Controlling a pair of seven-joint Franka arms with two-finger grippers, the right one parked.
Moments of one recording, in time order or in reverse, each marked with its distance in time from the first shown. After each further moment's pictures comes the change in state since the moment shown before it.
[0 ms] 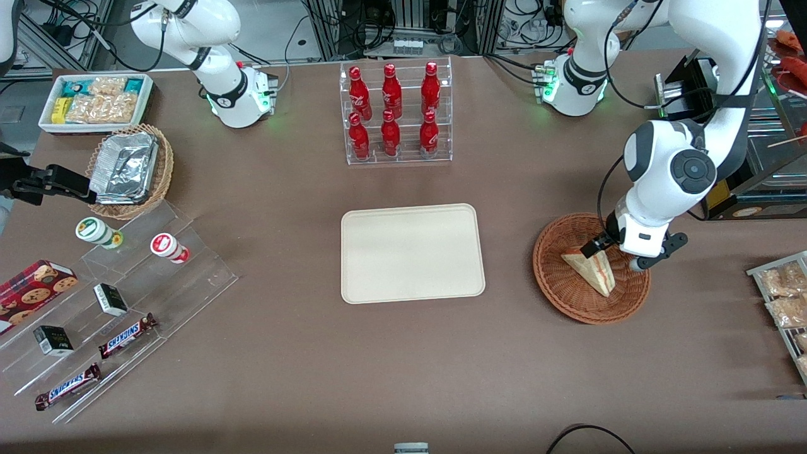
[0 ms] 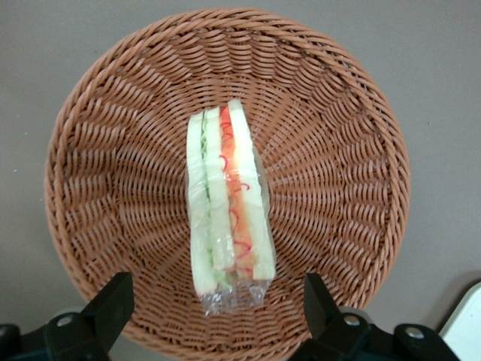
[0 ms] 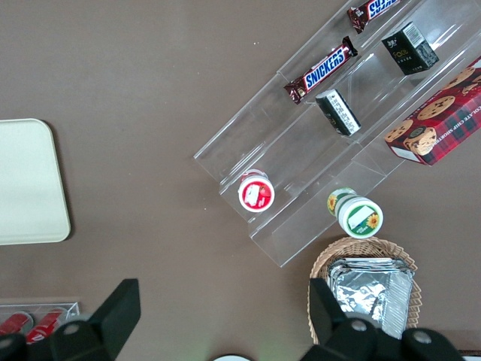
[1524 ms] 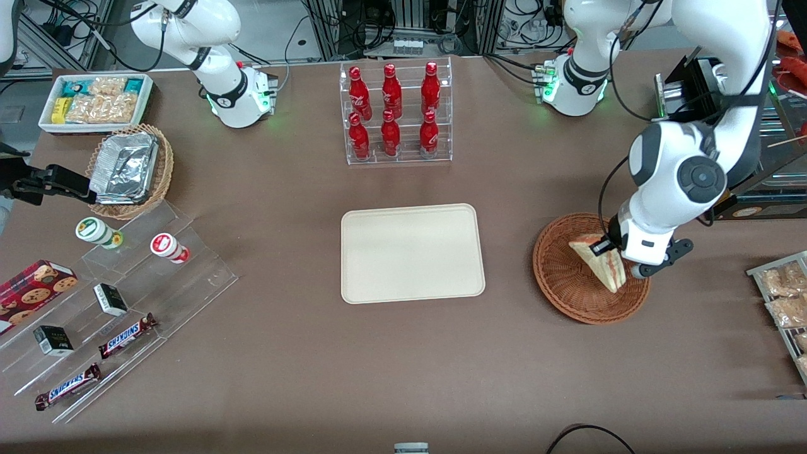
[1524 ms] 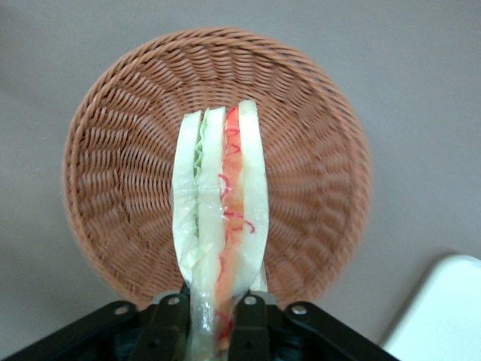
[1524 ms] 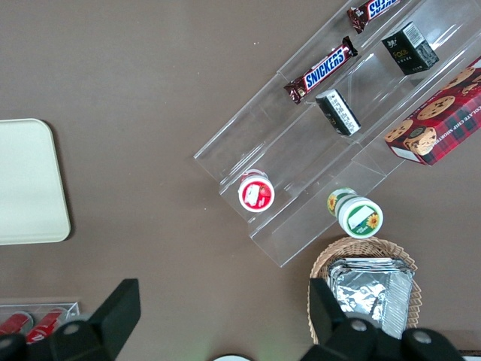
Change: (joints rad) arm -0.044 -0.027 -0.004 0.176 0.006 -0.271 0.000
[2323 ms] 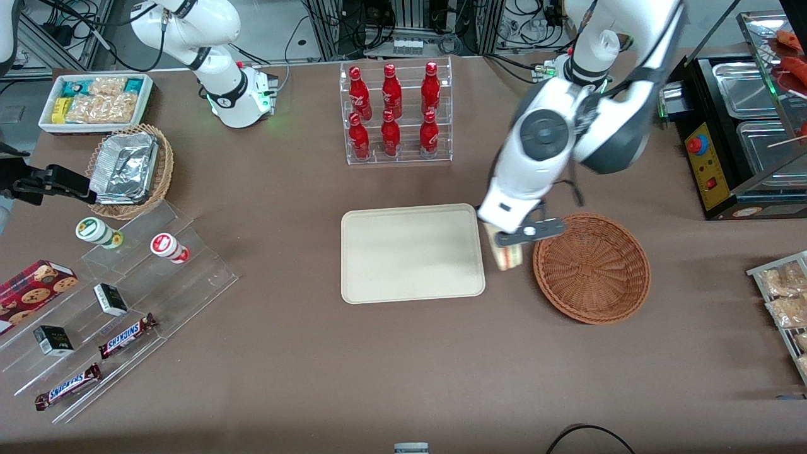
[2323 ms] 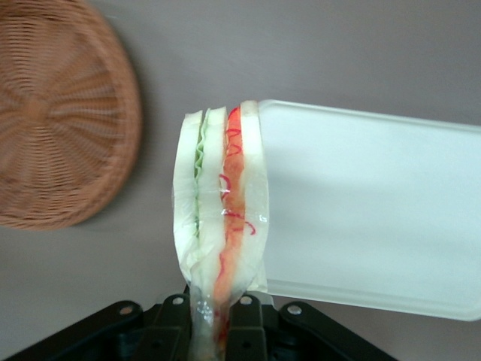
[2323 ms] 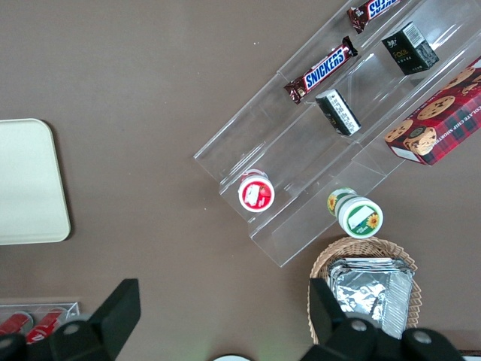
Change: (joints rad) arm -0.431 0.169 -0.013 0.341 0.000 -0.204 -0.107
